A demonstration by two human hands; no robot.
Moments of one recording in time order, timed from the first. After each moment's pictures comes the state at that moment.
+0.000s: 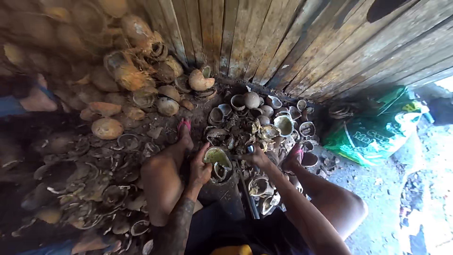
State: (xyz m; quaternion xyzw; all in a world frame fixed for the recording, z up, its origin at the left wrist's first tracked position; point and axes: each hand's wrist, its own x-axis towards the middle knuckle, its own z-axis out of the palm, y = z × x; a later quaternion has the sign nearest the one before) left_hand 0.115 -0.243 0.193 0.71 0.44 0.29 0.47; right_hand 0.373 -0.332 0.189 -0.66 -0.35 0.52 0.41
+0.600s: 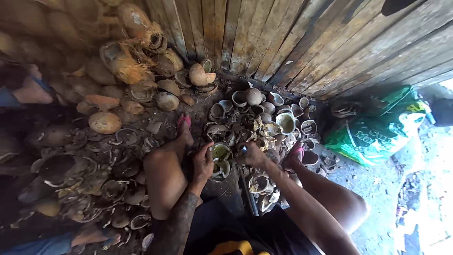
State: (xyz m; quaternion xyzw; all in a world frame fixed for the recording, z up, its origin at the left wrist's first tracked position) left_hand 0.129 -0.245 0.184 0.72 0.46 0.33 0.41; right_hand 0.356 -0.308 0.221 -0.70 -0.51 0.45 0.22
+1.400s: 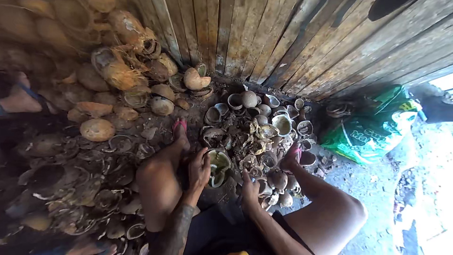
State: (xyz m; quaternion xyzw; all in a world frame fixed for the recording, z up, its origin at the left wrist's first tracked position) left_hand 0.130 -0.241 0.200 0.70 0.50 0.26 0.43; right_hand 0.251 -0.381 0.207 -0.75 0.09 0.39 0.53
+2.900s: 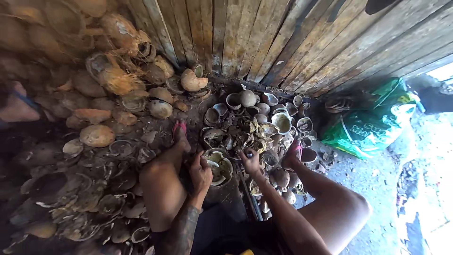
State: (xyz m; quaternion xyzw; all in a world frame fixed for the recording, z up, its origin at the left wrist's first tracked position) left_hand 0.137 -0.248 0.197 0.69 0.58 0.28 0.33; right_hand 0.330 -0.325 0.139 -0.74 -0.30 0.26 0.54
